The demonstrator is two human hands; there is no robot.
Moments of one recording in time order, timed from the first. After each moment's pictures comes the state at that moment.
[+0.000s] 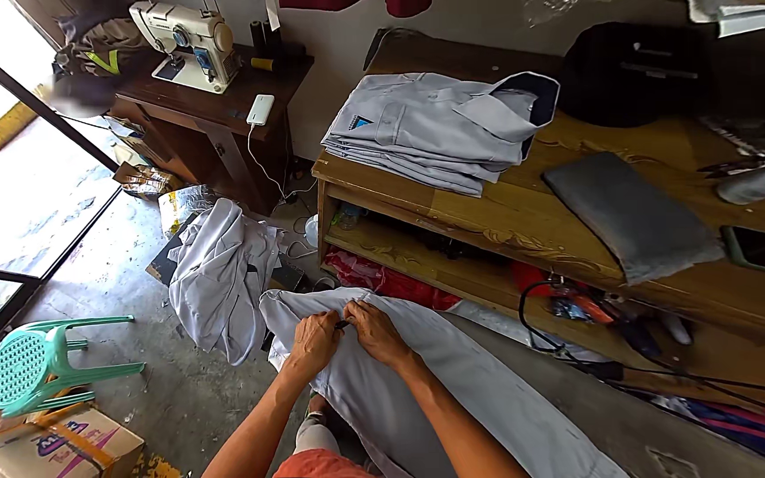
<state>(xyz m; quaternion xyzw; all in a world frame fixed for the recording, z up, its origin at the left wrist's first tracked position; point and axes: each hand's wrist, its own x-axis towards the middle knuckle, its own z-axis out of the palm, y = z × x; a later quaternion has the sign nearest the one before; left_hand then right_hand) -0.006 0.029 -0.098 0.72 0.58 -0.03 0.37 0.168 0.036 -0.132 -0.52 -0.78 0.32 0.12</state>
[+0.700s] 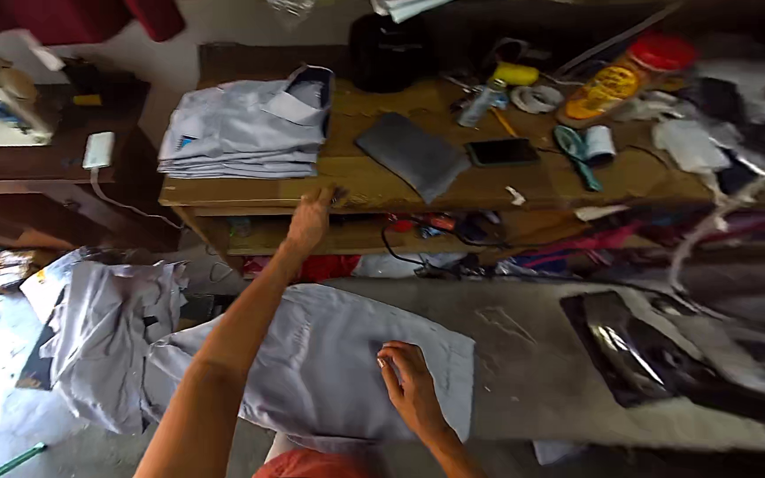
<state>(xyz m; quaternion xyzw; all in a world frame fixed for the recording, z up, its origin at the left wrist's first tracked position) 0.252 0.175 -0.045 0.88 0.35 0.18 0.26 0.327 -0.192 -0.149 -0.75 -0.55 0.10 0.36</state>
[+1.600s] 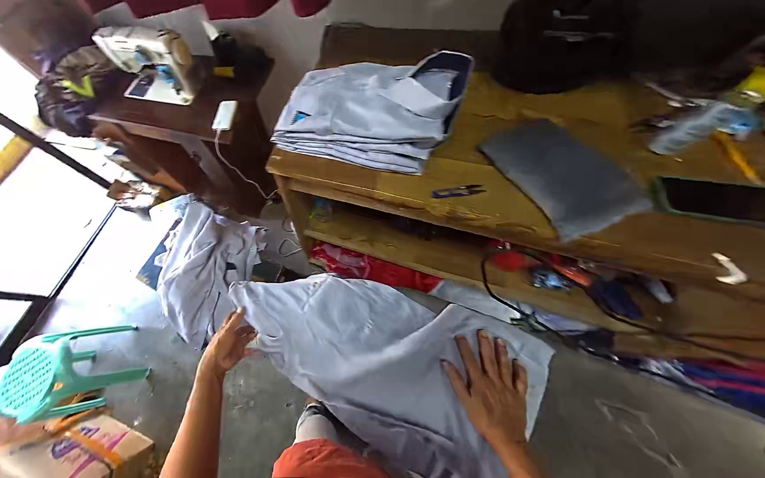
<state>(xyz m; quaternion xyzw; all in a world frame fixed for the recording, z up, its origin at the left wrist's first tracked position) -0.105 -0.012 -0.143 0.18 0.70 0.31 0.62 0.392 -0.143 -0.193 -0.75 -0.64 0.02 0.14</state>
